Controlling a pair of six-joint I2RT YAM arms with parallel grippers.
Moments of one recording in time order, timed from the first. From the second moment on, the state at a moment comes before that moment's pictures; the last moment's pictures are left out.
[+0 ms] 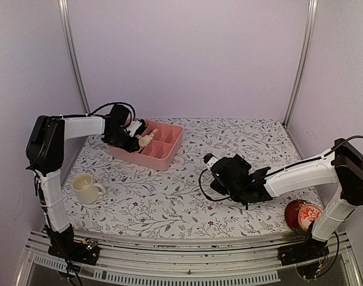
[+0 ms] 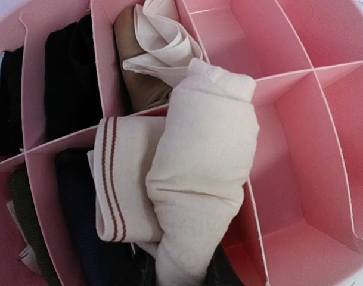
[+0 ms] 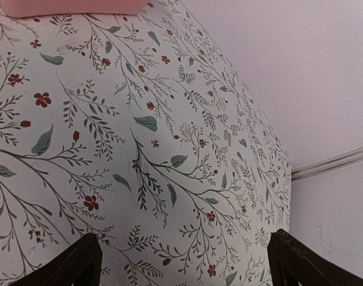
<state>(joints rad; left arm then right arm) -0.31 2.01 1.45 -0.48 0.08 0.26 1.02 1.65 0.86 0.02 0.86 -0.24</state>
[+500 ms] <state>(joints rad) -0.36 2.06 1.55 -0.60 -0.06 0.24 1.02 1.66 0.86 0.02 0.86 -0.24</state>
